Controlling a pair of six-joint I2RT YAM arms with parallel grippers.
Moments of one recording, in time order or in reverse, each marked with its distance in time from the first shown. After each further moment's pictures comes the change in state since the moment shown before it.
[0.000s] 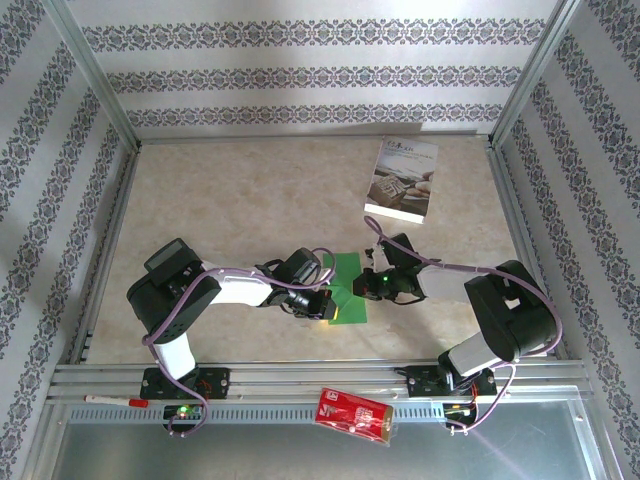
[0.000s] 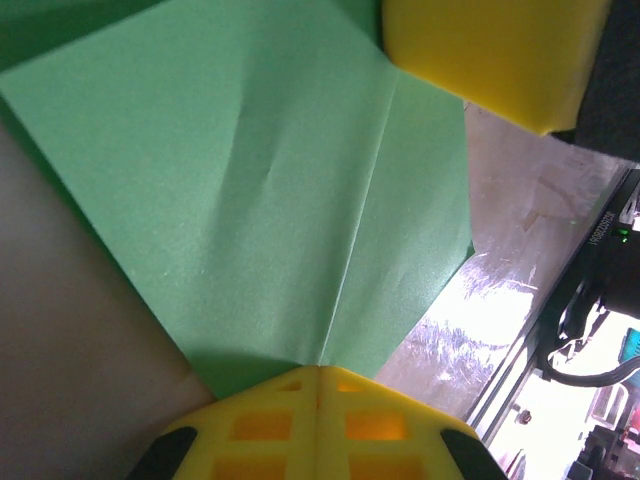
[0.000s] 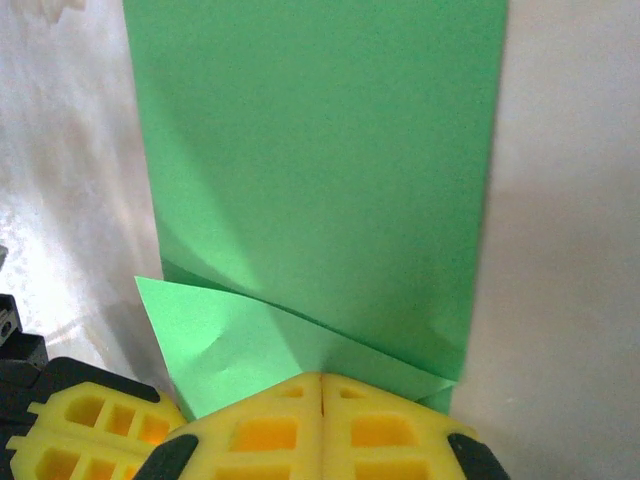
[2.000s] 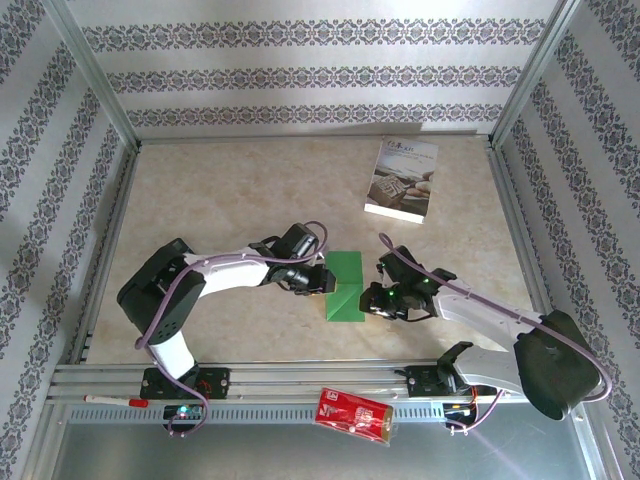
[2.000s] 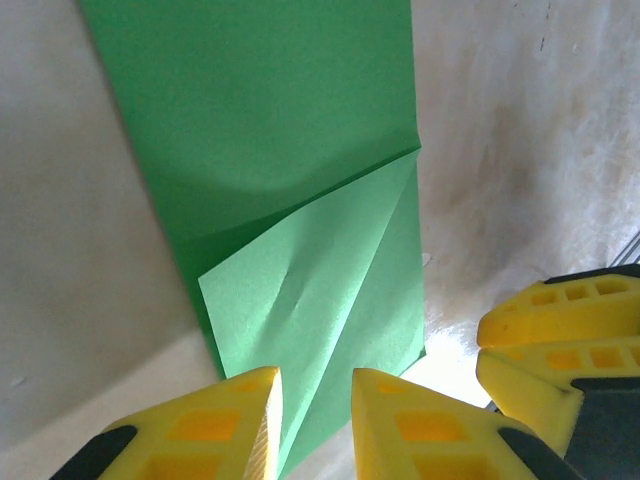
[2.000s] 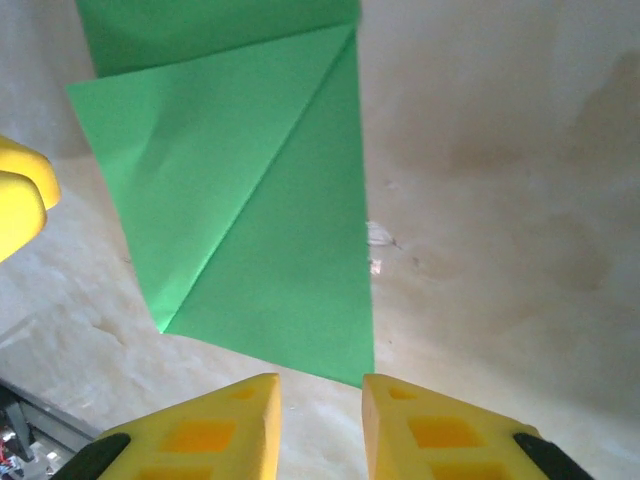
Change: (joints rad) left arm 0.090 -0.039 0.179 -0.213 -0.090 -0.023; right arm 0.177 -0.341 -0.013 -0.417 0.207 0.235
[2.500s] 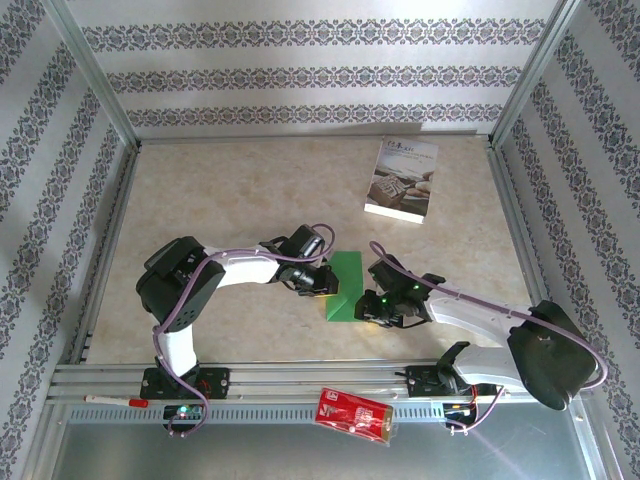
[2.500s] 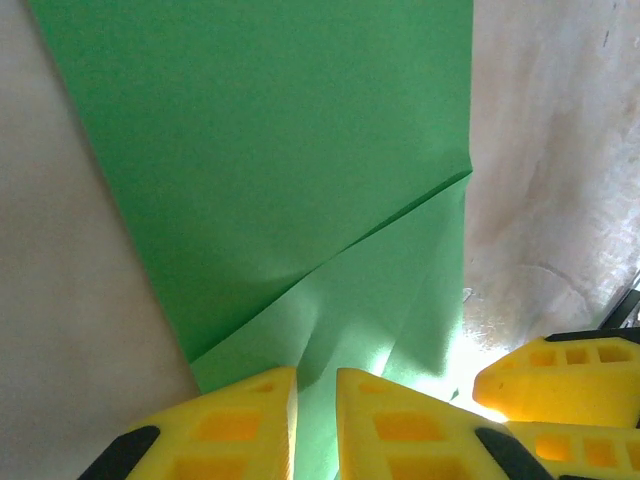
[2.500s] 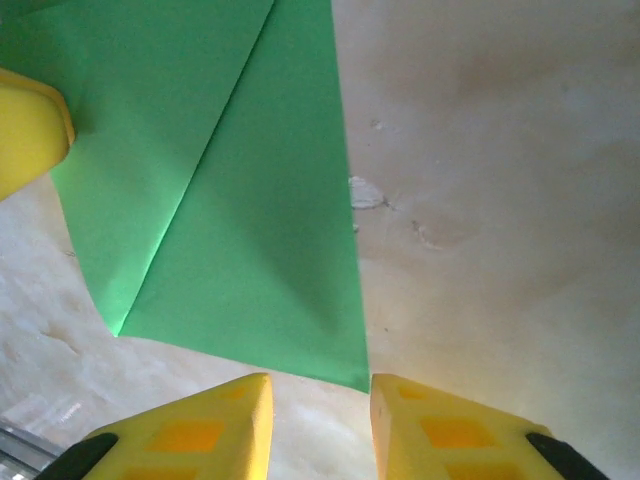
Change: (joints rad) left arm 0.000 0.113 0.043 0.030 0.023 0.012; right arm 0.097 0.051 -0.021 0.052 0.059 0.110
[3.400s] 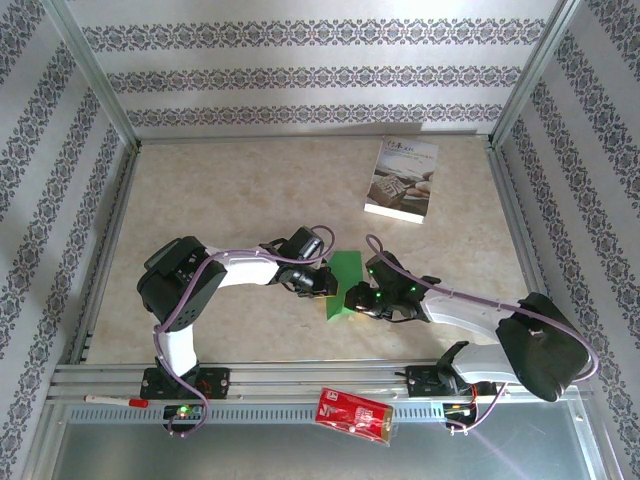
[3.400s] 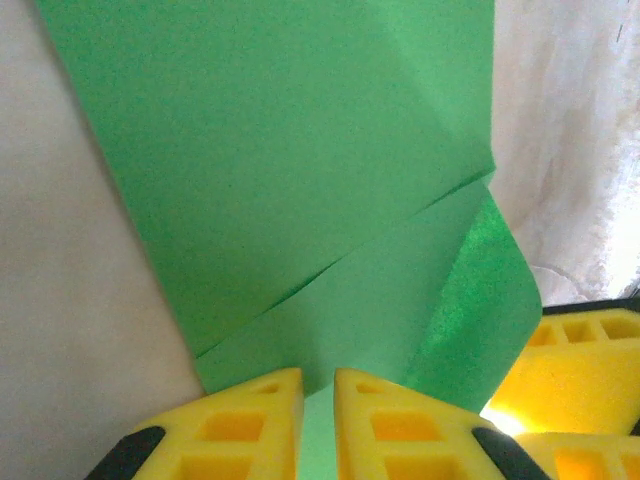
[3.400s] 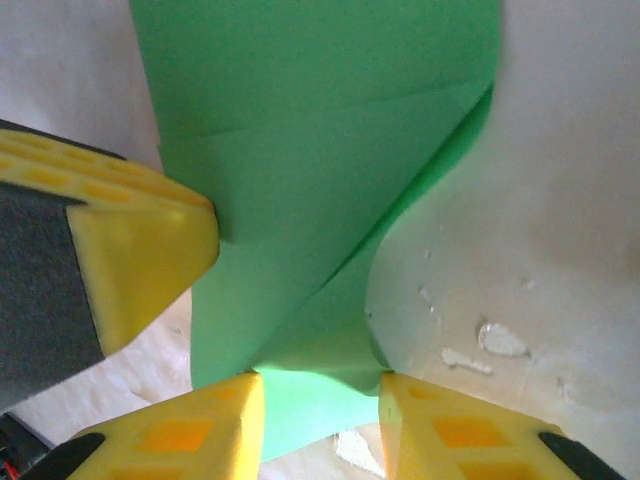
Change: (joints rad) left arm 0.000 0.005 -0.020 0.030 0.001 0.004; right arm -0.018 0.056 -0.034 0.262 -0.005 0.011
